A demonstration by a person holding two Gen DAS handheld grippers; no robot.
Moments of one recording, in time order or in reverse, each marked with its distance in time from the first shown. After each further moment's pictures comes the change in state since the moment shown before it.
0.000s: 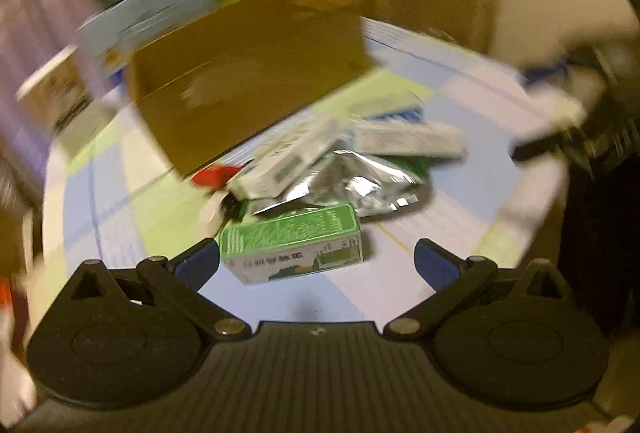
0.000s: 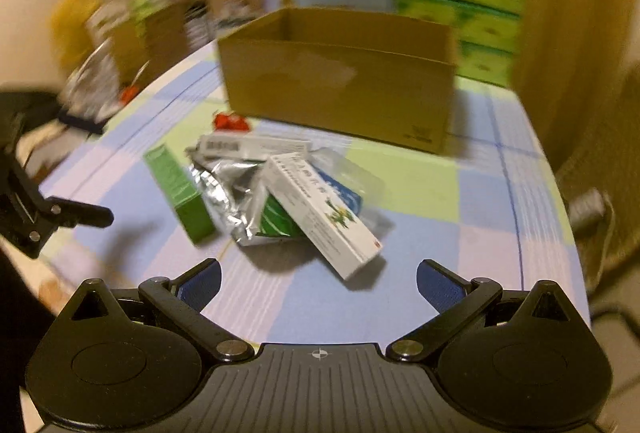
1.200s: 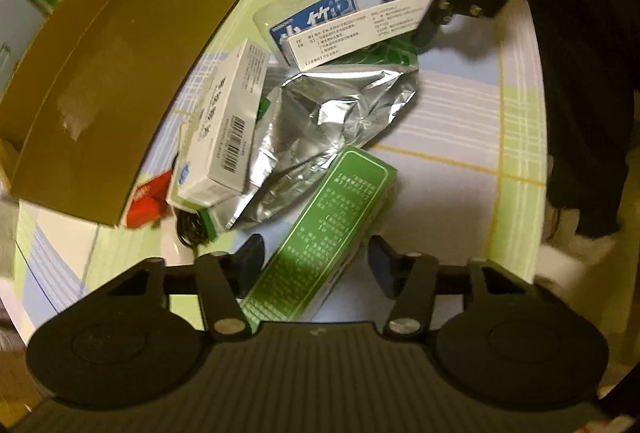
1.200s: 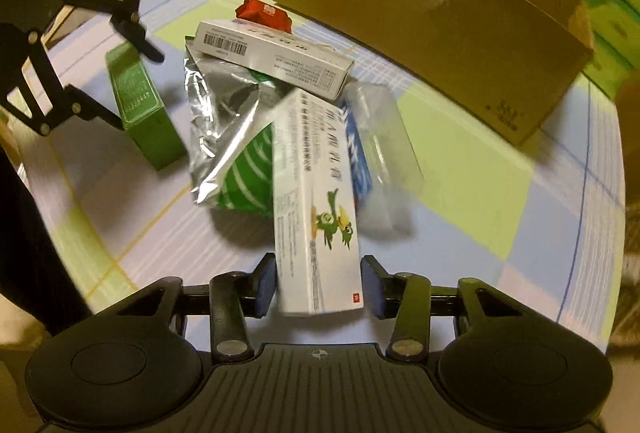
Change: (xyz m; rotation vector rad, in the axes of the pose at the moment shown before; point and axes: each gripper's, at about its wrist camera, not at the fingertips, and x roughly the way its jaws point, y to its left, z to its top) left arm 0.088 0.017 0.012 0.432 0.261 -0.212; right arm 0.100 -0.025 0.021 -0.259 0.302 0.112
